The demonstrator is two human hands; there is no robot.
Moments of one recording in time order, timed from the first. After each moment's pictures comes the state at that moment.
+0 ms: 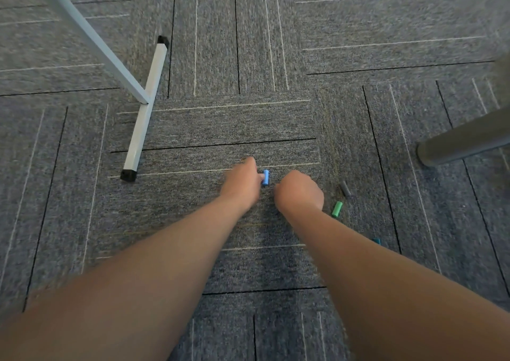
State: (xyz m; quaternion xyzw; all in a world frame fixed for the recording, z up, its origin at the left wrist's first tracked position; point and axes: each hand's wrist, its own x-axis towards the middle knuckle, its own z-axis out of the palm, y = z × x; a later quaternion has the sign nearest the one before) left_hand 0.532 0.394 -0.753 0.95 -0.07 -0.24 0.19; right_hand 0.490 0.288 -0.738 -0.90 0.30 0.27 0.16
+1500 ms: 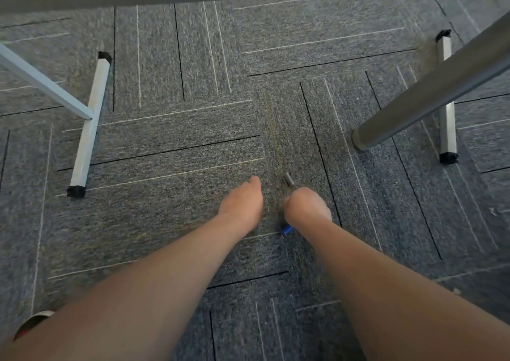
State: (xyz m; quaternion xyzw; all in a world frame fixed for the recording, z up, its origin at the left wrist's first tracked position) left_hand 0.458 0.302 -0.741 0.94 -0.22 -0.26 0.09; right_hand 0.412 0.182 -0.729 -0.83 0.40 0.31 0.21
